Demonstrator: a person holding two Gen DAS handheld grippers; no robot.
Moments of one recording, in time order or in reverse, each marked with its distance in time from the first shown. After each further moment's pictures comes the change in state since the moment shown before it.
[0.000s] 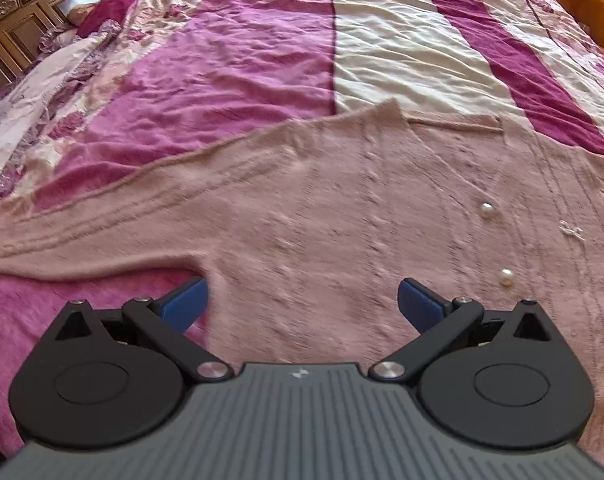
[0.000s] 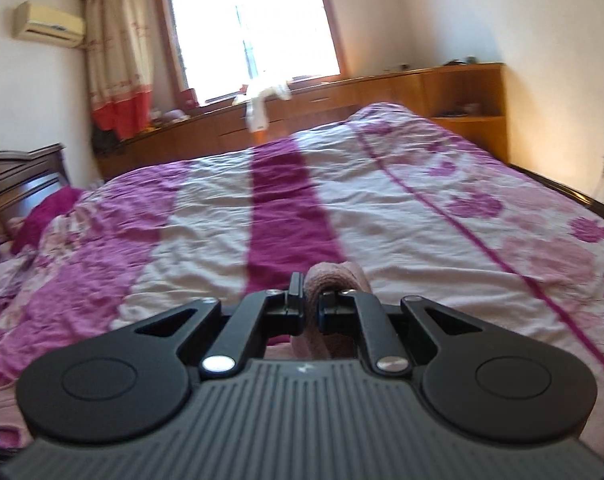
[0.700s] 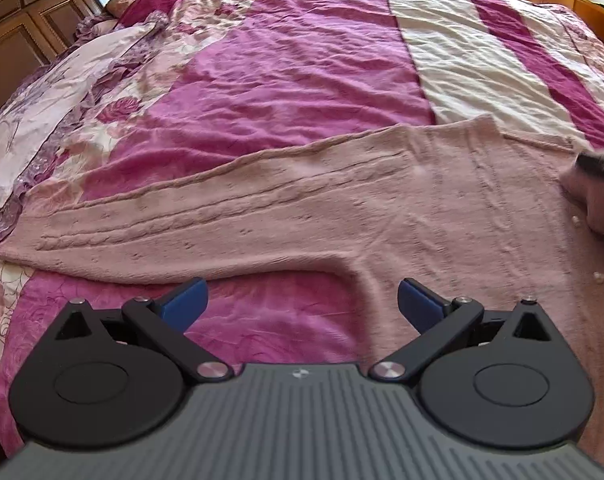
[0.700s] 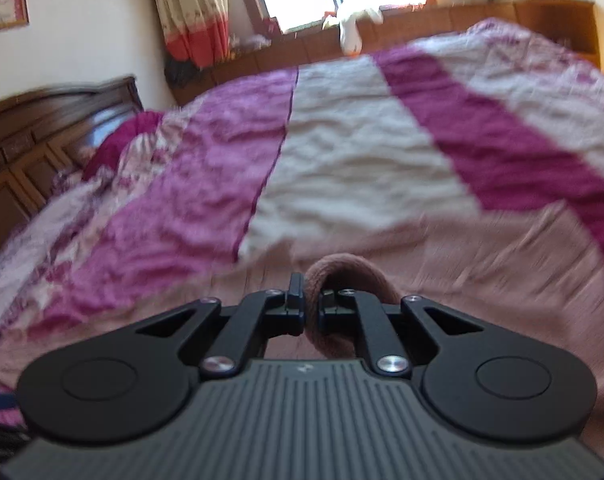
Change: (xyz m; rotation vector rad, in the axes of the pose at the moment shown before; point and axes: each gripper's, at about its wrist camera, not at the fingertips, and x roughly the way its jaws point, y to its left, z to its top) left arm 0.019 0.110 -0.020 -0.063 -0.041 0.043; right arm 0.088 0.187 -0.125 0.004 0.210 0.203
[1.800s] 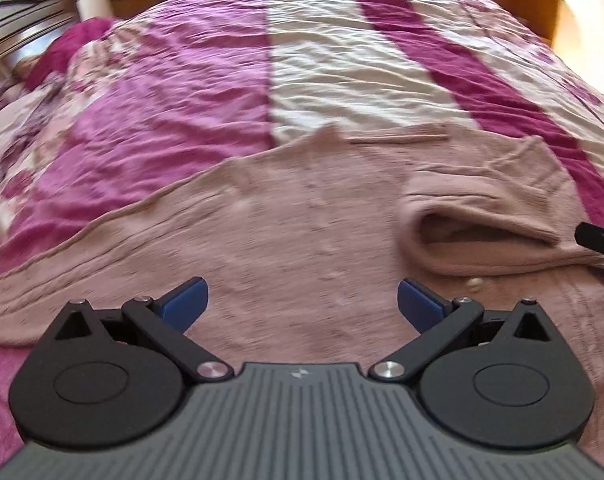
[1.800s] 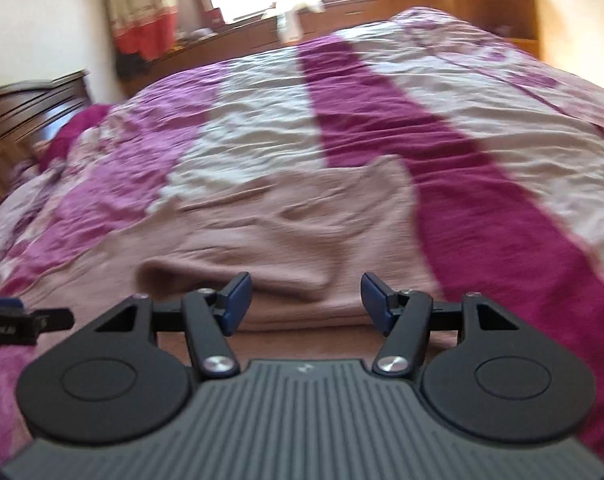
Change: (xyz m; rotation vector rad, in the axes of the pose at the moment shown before) left arm -0.015 -0.144 0.014 0.213 -0.068 -0.191; right arm -0.102 -0.108 -0.031 0.056 0.016 -0.169
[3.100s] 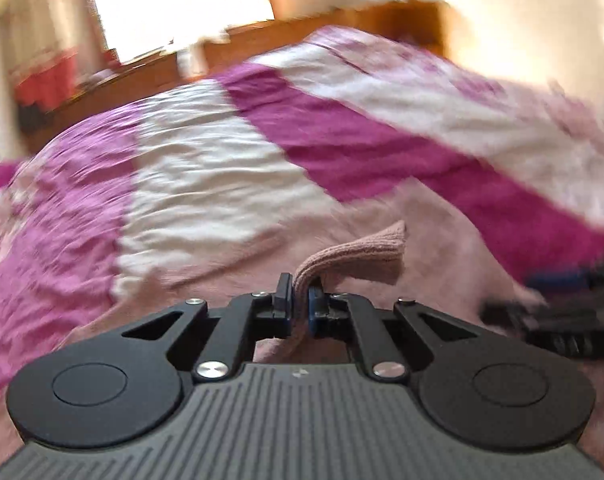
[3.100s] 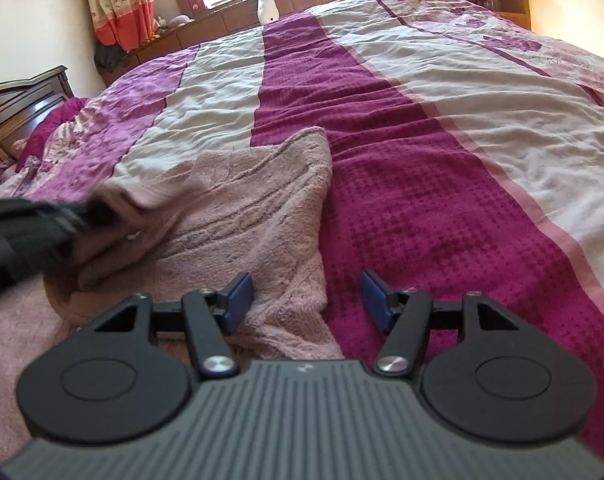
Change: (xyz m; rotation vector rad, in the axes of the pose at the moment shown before) left arm 0.045 -0.134 0.047 0.244 -0.274 -0.119; right arm 0.044 -0.072 -0.003 0.015 0.060 0.010
